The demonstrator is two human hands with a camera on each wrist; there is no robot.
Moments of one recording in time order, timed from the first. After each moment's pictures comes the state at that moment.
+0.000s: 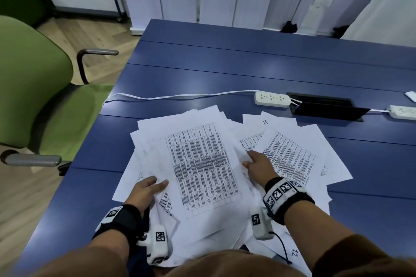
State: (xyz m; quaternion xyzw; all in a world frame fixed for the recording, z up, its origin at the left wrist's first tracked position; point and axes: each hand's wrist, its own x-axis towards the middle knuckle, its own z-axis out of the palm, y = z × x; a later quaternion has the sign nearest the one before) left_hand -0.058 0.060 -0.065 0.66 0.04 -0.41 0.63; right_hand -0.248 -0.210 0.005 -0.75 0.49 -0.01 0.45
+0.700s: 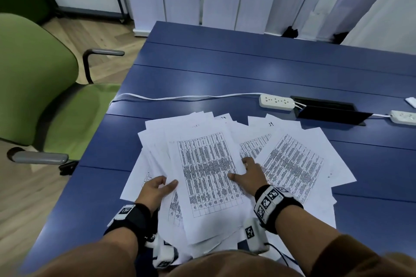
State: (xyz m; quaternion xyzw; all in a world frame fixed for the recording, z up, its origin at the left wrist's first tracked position) left_hand -0.060 0.067 -0.057 0.67 -0.04 -0.44 0.60; right_hand -0.235 -0.168 -0.010 -0.76 0.50 0.03 0.41
